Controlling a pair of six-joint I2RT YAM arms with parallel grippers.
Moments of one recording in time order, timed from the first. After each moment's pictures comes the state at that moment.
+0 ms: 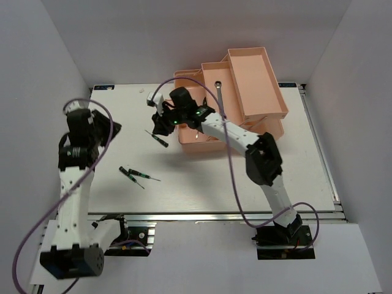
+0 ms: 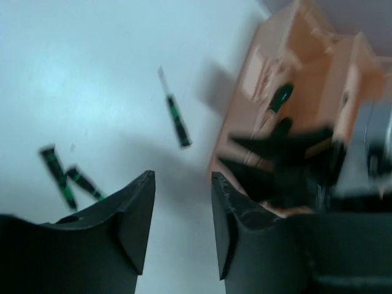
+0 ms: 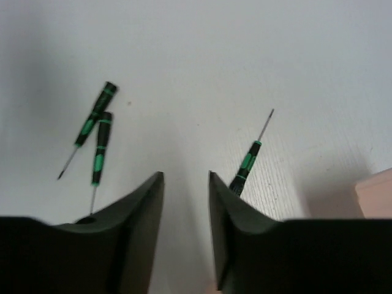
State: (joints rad) left arm 0.08 1.04 1.20 -0.67 0.02 -0.71; right arm 0.82 2.16 1.95 -0.31 -0.58 -0.25
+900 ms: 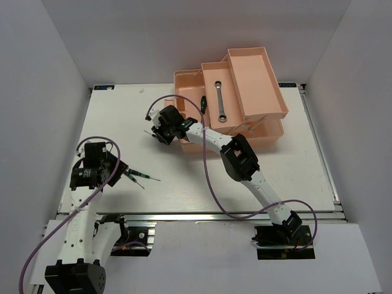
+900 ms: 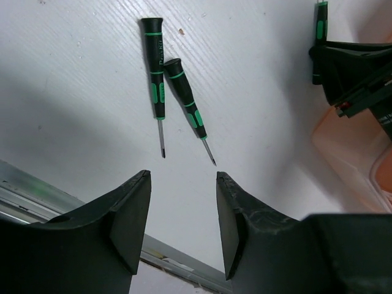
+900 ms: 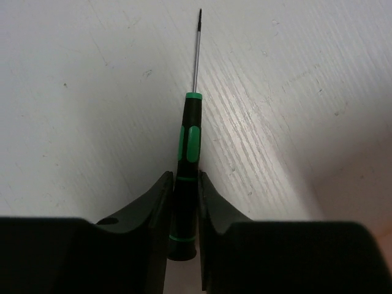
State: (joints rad) left arm 0.06 0.79 0.80 -0.94 -0.06 -0.84; right arm 0.86 2.58 2.22 -0.38 -0.21 -0.21
